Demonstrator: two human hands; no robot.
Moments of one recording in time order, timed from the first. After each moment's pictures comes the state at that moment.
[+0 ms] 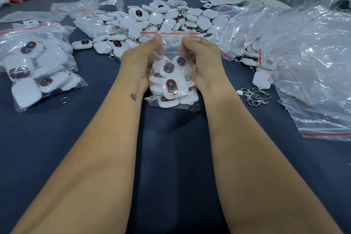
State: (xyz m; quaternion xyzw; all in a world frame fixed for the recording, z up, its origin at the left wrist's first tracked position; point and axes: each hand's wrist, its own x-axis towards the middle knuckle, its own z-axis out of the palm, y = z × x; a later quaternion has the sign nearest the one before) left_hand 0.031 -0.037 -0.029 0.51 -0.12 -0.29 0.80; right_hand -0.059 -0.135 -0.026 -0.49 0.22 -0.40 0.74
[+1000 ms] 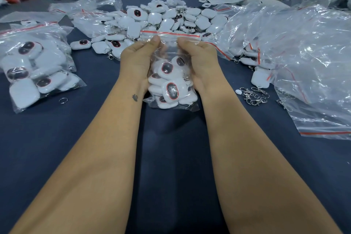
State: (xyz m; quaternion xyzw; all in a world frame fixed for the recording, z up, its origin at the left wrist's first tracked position) left_hand 0.028 -0.039 -0.031 0.47 -0.15 -0.29 0.82; right_hand -0.058 -0.122 -0.021 -0.48 0.24 -0.37 0.76
